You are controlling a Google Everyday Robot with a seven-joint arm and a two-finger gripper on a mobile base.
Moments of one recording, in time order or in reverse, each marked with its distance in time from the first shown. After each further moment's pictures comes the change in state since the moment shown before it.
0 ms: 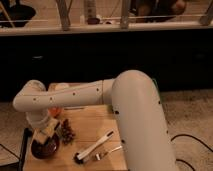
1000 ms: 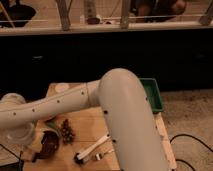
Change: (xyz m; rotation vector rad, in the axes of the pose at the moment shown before) arm -0.081 0.014 0.007 -0.058 -0.031 -0.187
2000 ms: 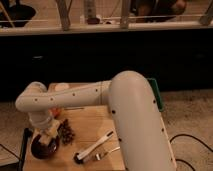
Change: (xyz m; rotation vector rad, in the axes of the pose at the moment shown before) arm 0.086 0.016 0.008 -0.008 0.009 0.133
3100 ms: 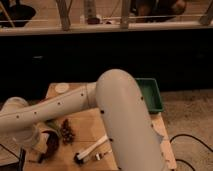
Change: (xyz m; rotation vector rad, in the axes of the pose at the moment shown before) arm -0.077 0.009 0.014 -0.047 0.008 -0.125
